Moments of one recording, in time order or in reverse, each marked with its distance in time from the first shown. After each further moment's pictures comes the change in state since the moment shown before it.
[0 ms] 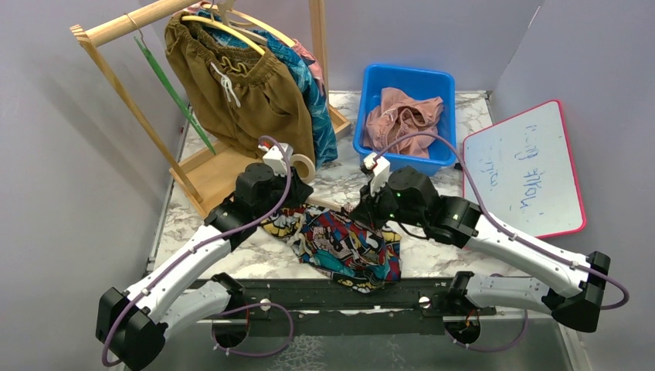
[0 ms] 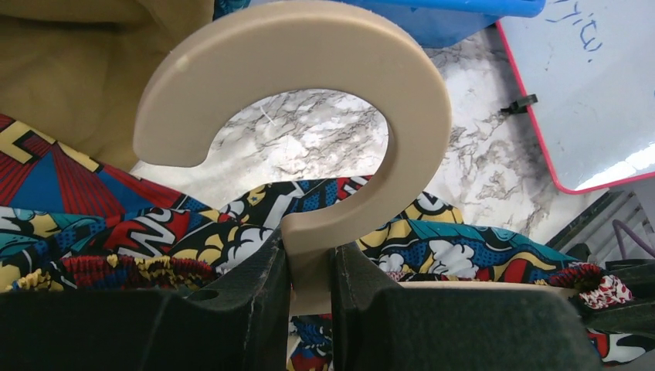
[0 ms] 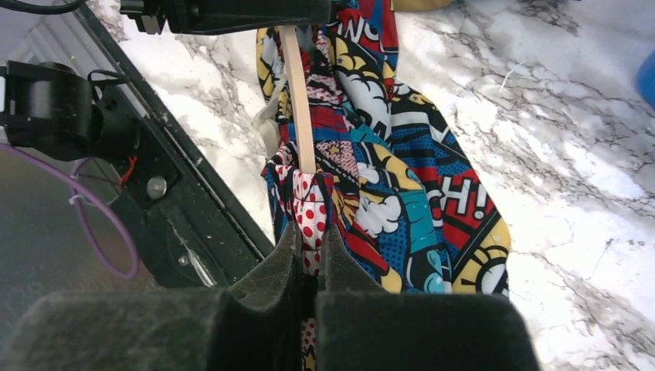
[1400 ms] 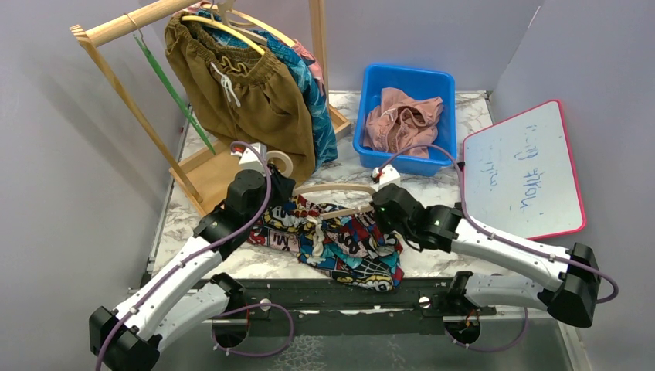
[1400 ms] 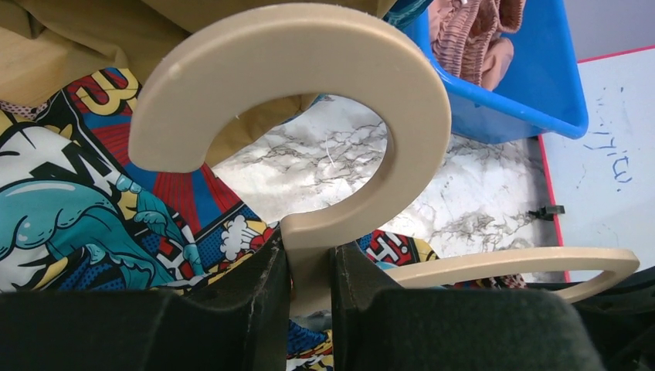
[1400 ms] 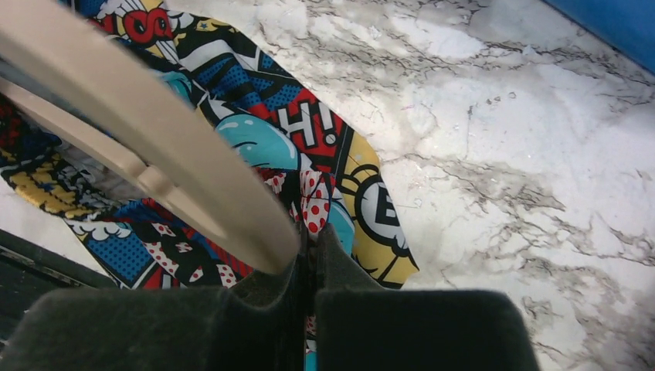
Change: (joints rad) left arm 0.005 -0.120 -0.017 -0.073 -0.300 -0.148; right arm 0.003 0.034 -0.167 -0.063 0.425 0.139
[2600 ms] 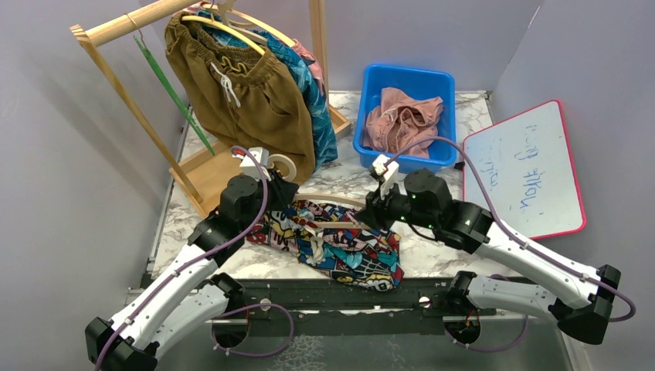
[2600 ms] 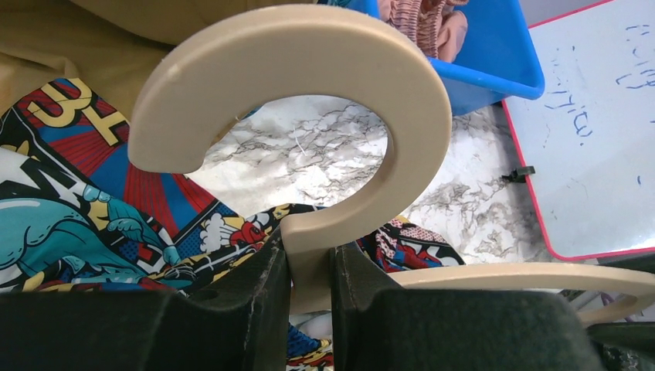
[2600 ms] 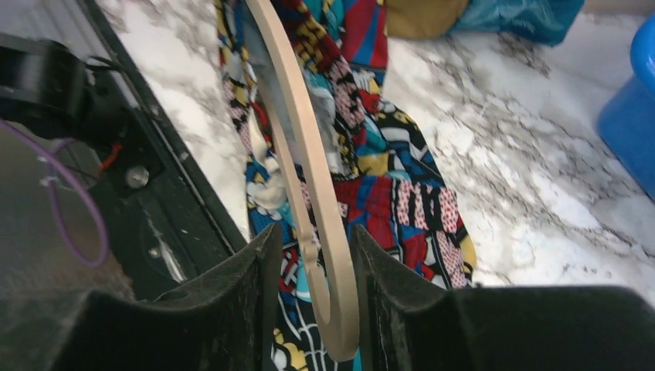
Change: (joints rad) left arm 0.000 -0.069 -0.037 0.024 0.118 0.069; right arm -0.043 -0.122 0.068 0.124 -0.478 -0.256
